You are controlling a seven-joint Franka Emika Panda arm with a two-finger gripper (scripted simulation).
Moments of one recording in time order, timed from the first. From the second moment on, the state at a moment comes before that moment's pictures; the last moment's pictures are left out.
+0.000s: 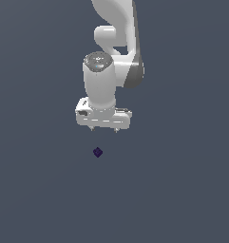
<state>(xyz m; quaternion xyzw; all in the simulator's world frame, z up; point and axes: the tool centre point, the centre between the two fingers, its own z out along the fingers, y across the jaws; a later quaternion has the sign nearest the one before) 0.007 -0.041 0.180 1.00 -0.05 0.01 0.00</state>
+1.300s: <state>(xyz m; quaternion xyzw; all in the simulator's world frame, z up) 0.035 -0.079 0.079 0.94 -0.35 0.00 0.00</state>
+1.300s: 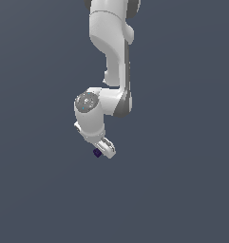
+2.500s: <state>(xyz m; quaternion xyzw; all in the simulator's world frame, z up) 0.035 -0.081 0.022 0.93 -0.37 0.00 0.00</state>
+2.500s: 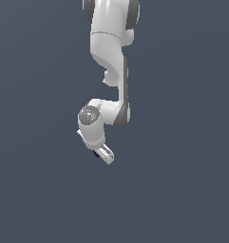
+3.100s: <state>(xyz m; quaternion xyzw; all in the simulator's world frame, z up) 0.036 -0.081 0.022 0.93 -0.37 0.00 0.00</state>
